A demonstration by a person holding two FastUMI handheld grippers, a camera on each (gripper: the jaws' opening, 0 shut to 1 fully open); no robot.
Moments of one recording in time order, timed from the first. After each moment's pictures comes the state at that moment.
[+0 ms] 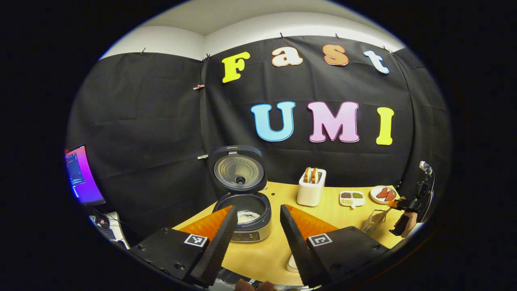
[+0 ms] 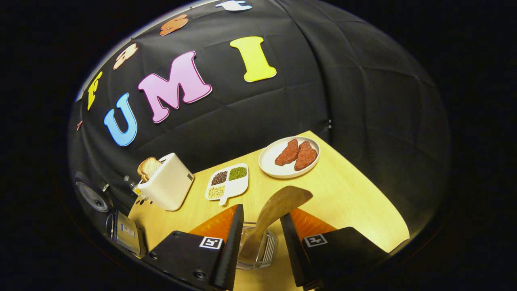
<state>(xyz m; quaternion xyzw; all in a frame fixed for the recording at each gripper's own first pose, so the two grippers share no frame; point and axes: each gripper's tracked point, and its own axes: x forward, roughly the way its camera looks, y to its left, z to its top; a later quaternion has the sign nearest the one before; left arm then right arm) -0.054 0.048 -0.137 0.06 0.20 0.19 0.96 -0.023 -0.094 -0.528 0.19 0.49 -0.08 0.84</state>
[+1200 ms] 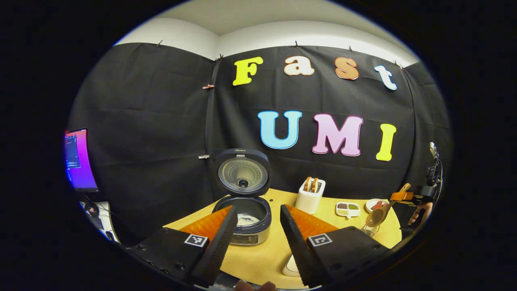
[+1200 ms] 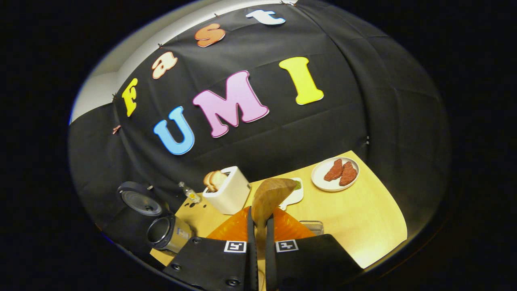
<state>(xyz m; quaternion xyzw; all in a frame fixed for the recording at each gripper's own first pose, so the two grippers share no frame) -0.068 0.075 -0.129 0.01 0.16 0.19 0.97 0.001 -0.006 -0.339 0.25 0.44 0.06 0.86</state>
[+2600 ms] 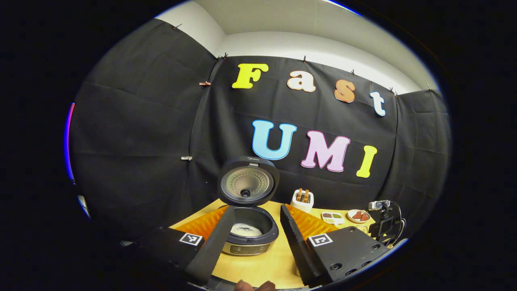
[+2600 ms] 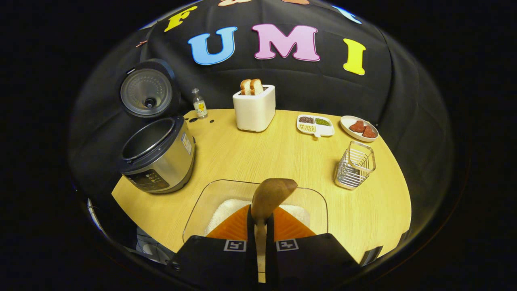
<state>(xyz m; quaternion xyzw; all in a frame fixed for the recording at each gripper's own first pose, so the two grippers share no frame) -0.086 0.196 -0.117 -0.05 0.12 0.08 0.99 -0.203 0.183 -0.404 0.04 0.59 0.12 0.80</state>
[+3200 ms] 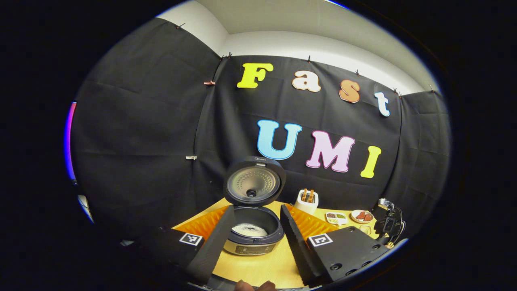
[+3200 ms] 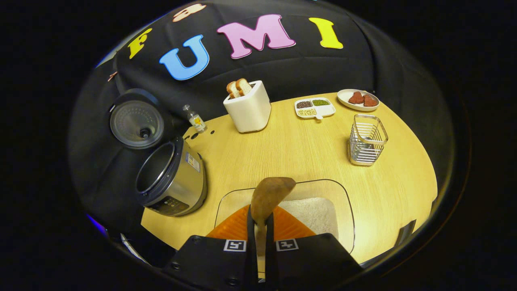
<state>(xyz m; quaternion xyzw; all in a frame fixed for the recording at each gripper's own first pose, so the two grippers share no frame) -0.085 0.208 -0.119 -0.05 0.12 0.09 0.99 -0.191 0.194 -0.402 0.19 0.60 0.05 0.77</state>
